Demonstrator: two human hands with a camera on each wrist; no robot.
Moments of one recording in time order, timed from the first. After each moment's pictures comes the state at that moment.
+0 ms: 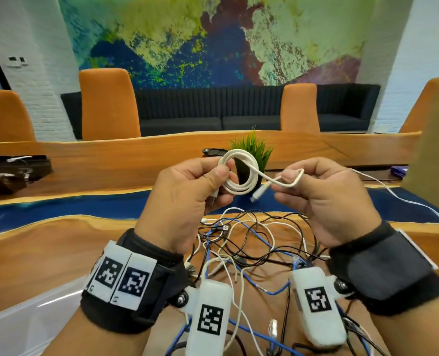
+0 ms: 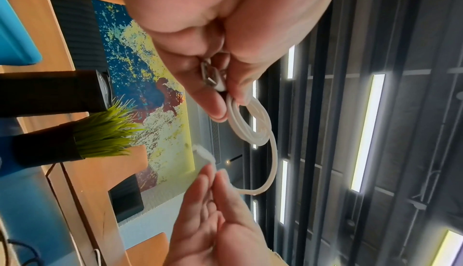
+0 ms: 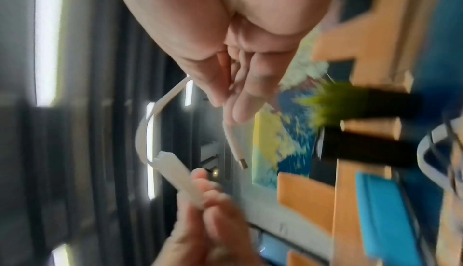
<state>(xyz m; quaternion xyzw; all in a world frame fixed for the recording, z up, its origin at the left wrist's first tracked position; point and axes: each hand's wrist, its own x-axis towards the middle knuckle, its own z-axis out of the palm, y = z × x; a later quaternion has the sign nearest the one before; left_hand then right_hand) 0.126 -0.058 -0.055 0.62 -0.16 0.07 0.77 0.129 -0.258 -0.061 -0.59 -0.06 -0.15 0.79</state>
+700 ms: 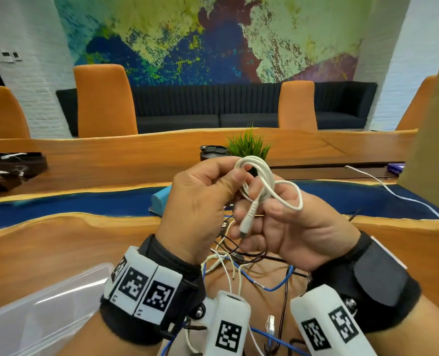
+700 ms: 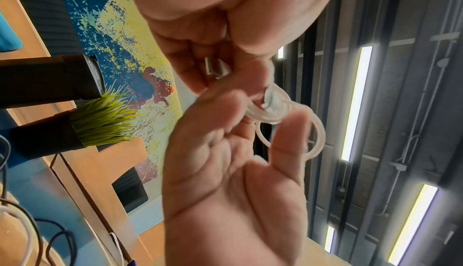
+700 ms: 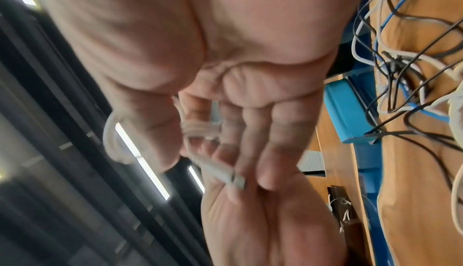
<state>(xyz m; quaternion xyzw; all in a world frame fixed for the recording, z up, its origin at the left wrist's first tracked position) 0.112 -0.083 -0.063 0.61 -0.21 0.14 0.75 0.111 -0.239 -0.077 -0.47 -0.28 0.21 0.81</state>
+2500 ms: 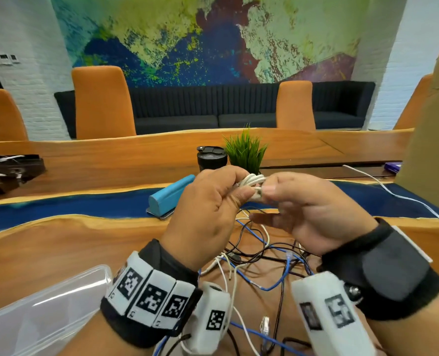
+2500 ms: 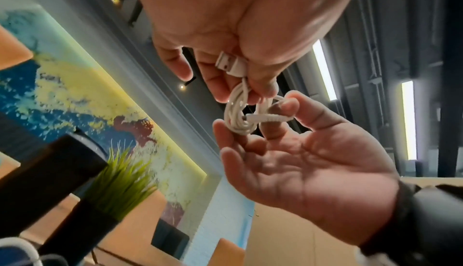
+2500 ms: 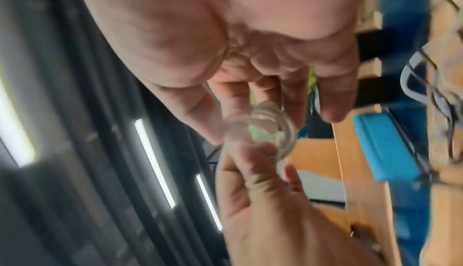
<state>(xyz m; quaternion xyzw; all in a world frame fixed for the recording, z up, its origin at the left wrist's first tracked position) 0.123 -0.076 -0.075 0.81 -0.31 0.27 0.42 0.112 -0.252 -0.059 -0.62 -0.16 0.07 0.76</state>
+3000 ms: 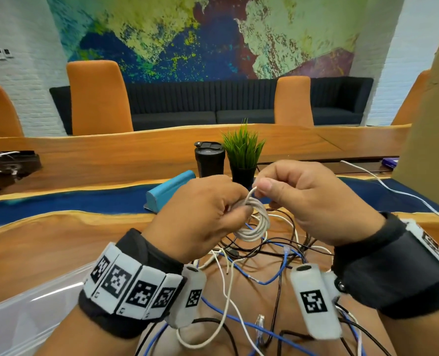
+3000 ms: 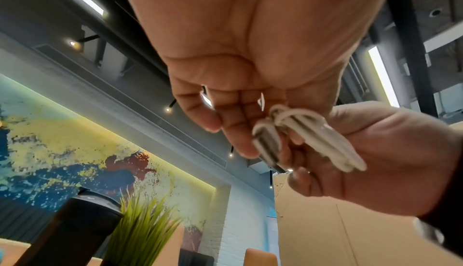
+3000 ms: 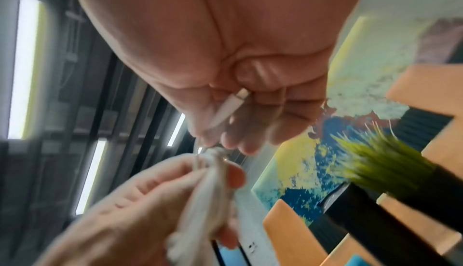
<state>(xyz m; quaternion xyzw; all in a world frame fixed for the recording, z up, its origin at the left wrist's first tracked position) 0.123 -0.061 -0.068 0.87 -0.38 0.22 0.22 0.116 -0.267 -0.057 -0.85 -0.24 -0.16 0.43</state>
